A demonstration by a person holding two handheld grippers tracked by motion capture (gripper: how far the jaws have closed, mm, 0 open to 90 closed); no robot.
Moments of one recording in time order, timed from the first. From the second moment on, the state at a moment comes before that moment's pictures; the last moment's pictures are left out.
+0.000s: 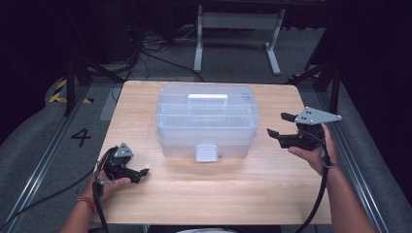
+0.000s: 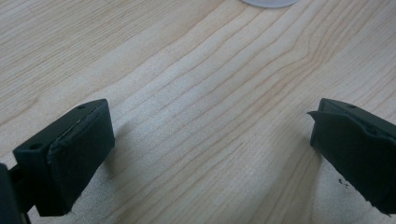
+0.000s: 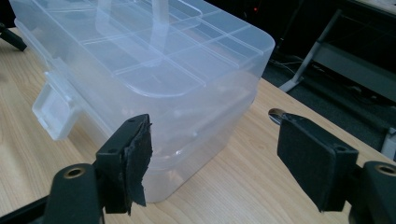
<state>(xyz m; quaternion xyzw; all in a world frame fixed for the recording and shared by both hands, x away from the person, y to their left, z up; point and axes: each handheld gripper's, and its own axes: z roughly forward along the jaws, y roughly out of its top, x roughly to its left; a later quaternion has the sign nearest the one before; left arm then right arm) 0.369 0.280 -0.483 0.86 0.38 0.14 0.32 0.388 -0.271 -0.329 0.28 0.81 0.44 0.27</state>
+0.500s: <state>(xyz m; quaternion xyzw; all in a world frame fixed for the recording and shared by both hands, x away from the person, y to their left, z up) 0.369 0.280 -0.483 0.86 0.38 0.14 0.32 0.408 -0.251 -0.319 0.28 0.81 0.45 0.26</state>
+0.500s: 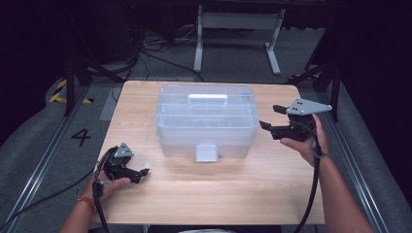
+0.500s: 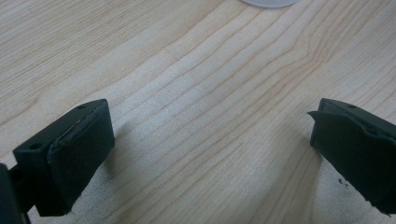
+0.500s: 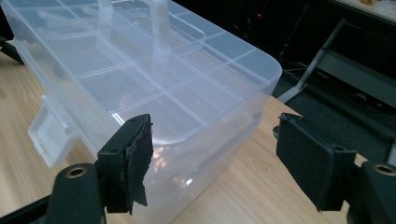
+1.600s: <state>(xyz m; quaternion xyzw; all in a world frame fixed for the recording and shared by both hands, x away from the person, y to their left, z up) 0.369 0.280 -0.483 0.86 0.38 0.14 0.32 0.446 -0.189 -0.308 0.25 0.82 0.45 0.25</state>
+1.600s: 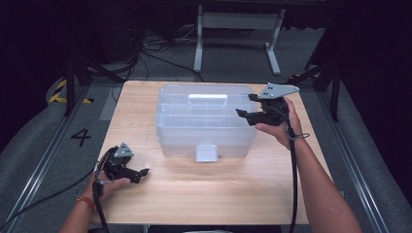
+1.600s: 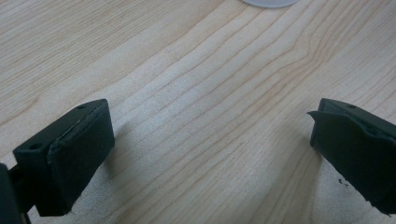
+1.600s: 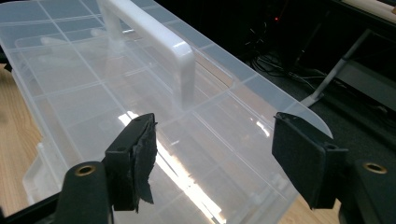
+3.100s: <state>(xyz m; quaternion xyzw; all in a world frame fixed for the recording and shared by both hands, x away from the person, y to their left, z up) 0.369 0.280 -0.483 0.85 0.38 0.14 0.32 0.480 -0.130 -0.297 0.21 0.86 0.39 0.24</state>
